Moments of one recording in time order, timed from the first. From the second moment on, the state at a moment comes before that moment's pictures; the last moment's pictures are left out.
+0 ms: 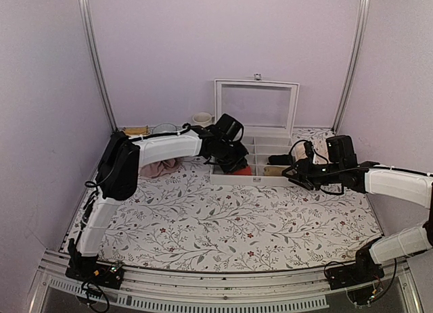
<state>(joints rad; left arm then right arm) -0.83 2.39 2.04 -0.48 0.11 -1.29 0.39 1.25 0.68 -0.05 -0.49 0.72</state>
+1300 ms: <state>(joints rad) -0.75 2.06 1.85 -0.43 0.01 -0.86 0.39 1.25 0.81 -0.12 -0.44 0.67</state>
